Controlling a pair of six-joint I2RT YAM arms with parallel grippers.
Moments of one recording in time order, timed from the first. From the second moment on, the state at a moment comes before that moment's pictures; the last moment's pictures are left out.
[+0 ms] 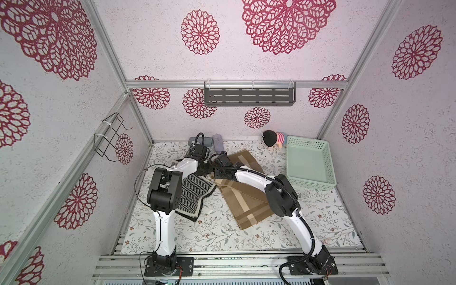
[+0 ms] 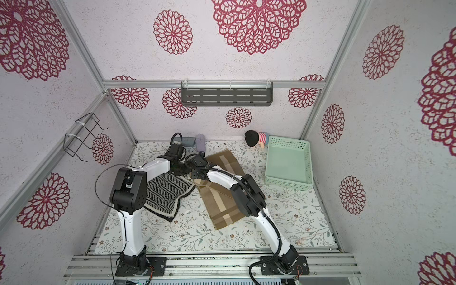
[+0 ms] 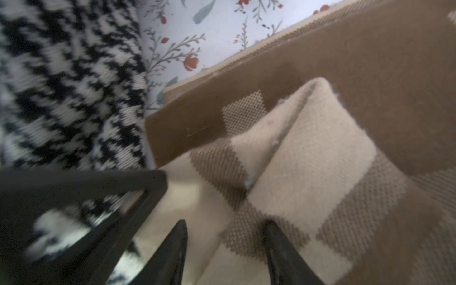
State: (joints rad) left arm -0.24 2.12 1.49 -0.42 0.14 -0.41; right arm 0.81 2.44 2.03 -0.46 0.18 0.67
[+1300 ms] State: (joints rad) left arm -0.21 2.09 1.50 -0.42 0.12 -0.39; right arm 0.77 2.25 1.93 -0.57 0.28 0.53
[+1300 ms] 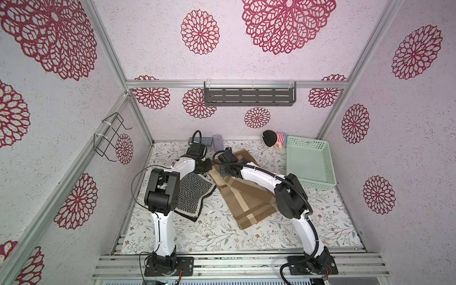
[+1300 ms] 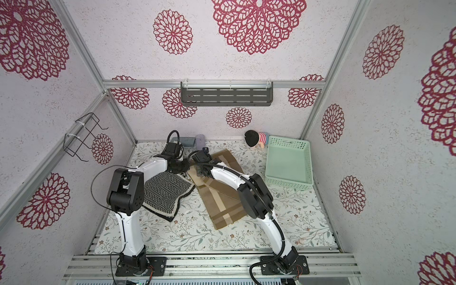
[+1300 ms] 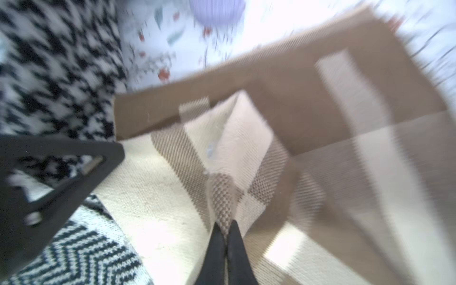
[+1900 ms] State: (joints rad) left arm -0.20 2.24 1.80 -0.50 0.10 -0.34; right arm 0.47 2.51 2.26 -0.61 0.35 0.15
